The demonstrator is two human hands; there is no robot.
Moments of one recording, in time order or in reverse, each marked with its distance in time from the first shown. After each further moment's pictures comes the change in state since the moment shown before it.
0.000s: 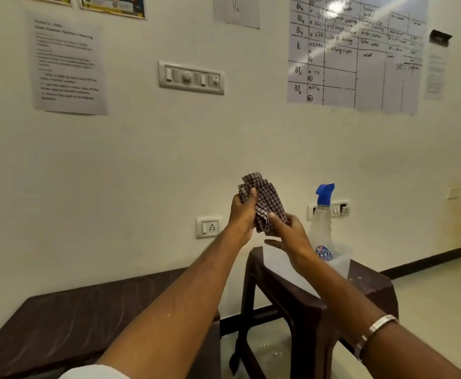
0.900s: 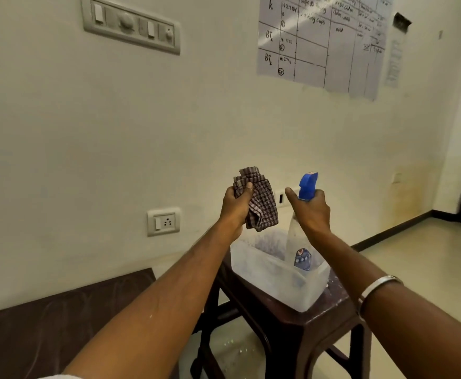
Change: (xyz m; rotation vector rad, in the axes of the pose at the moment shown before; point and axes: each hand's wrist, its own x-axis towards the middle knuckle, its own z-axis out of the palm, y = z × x) left_hand 0.110 -0.077 0.038 0.129 -0.134 -0.072; right_hand 0.119 0.021 -0.088 -0.414 0.562 -0.104
